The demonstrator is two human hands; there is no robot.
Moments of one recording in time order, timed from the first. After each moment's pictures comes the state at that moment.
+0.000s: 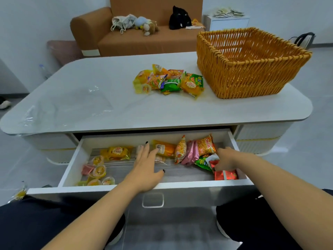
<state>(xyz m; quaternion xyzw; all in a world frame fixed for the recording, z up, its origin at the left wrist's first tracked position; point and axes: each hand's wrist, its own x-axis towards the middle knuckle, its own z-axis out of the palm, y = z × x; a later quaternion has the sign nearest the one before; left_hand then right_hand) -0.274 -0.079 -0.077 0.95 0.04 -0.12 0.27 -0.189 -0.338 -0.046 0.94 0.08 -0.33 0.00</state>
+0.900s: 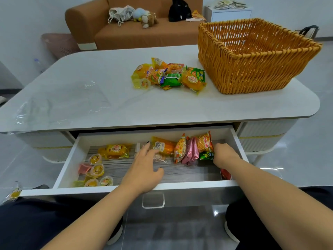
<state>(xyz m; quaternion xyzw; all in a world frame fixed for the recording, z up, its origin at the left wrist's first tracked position) -0.276 -0.082 -0.071 0.95 0.06 -0.10 0.29 -0.165 -0.326 -0.108 0.98 -0.01 -0.19 -0.06</state>
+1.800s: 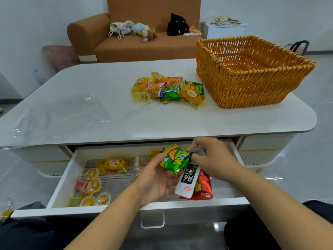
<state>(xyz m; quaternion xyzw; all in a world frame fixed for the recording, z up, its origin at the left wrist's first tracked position) -0.247 -0.100 -0.062 0.45 0.15 -0.27 0.84 -0.216 -0.282 0.015 0.90 0.14 -0.08 -0.41</state>
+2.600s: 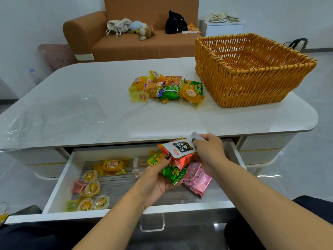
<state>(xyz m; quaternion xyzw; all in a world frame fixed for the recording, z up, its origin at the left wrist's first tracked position) -0.248 -0.108 -0.058 0.41 0.14 -0.19 0.88 -0.178 -0.253 -0.018 0.71 -0.19 -0.06 -0.67</state>
